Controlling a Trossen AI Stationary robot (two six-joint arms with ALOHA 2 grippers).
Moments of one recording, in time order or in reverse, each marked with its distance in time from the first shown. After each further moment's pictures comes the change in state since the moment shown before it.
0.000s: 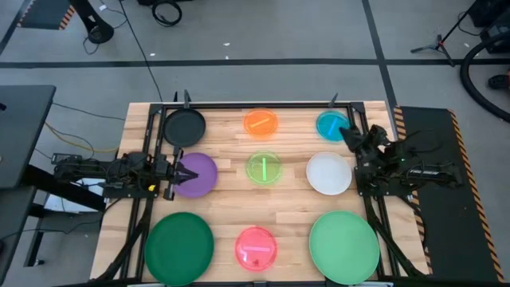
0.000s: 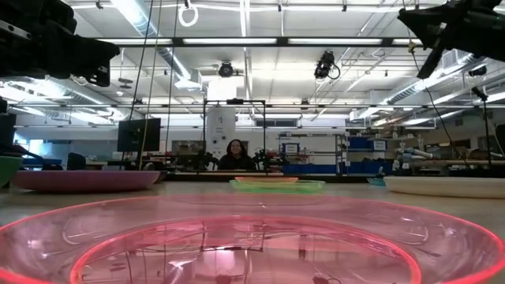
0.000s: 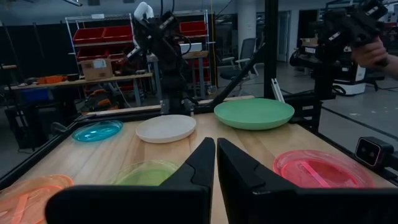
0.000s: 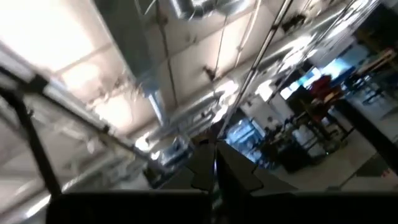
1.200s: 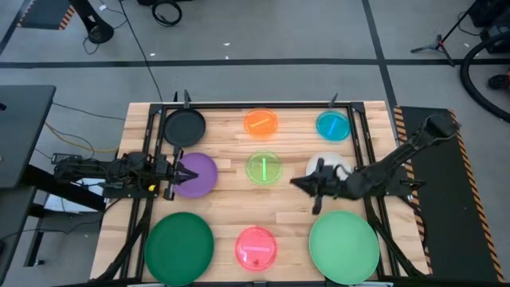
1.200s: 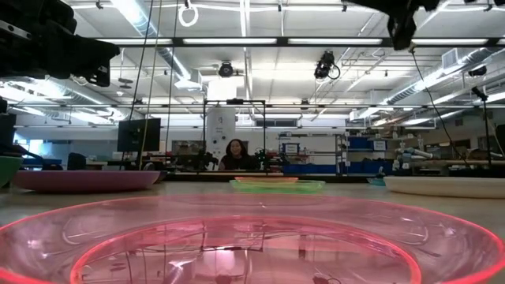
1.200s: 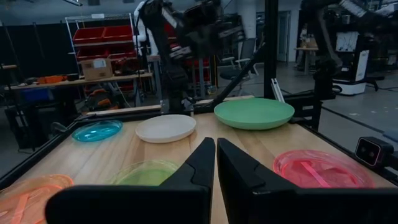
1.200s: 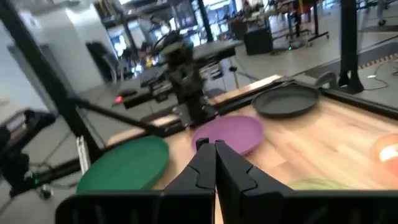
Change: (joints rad) left arm 0.000 0.000 0.000 0.000 0.000 0.000; right arm 0.690 1.127 0.517 -0.038 0.550 -0.178
